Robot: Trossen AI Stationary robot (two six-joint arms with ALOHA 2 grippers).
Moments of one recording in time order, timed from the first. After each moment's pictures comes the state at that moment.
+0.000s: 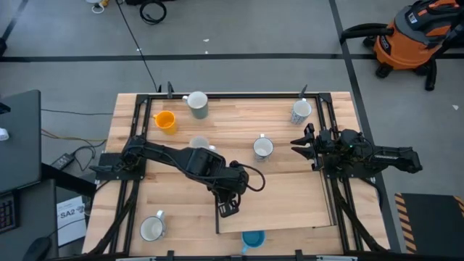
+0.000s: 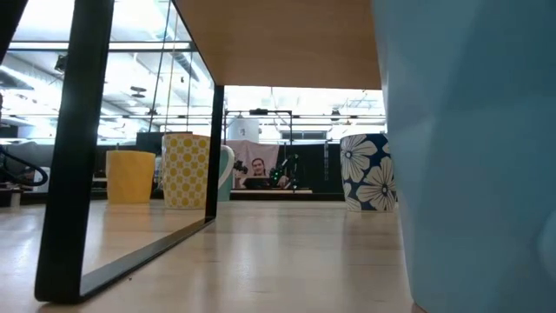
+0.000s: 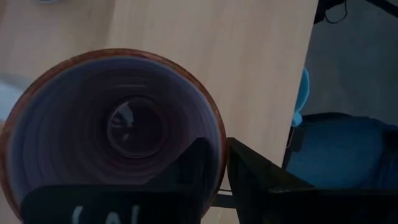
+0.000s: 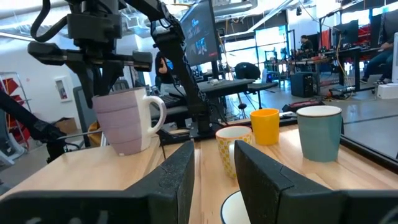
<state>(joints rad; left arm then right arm) -0.33 2.06 2.30 -1.36 0.02 -0.64 -0.14 0.01 0.01 0.16 -0.13 0.17</state>
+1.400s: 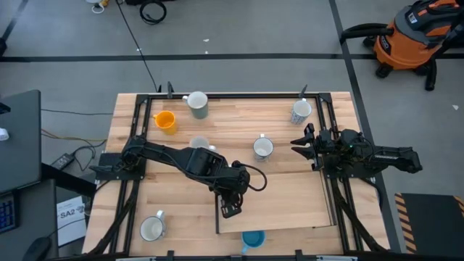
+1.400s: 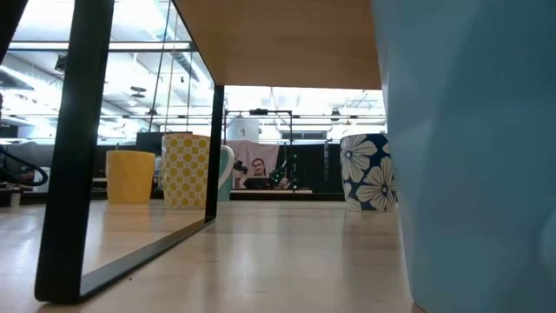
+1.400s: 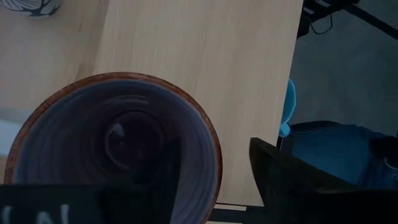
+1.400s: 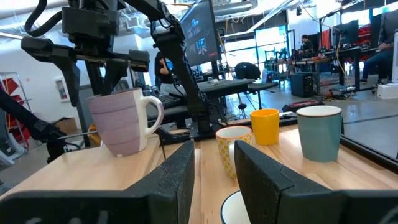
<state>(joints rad) -0.33 2.06 2.30 -1.30 0.02 -0.64 -0.14 0.01 0.01 0.16 -0.13 0.17</state>
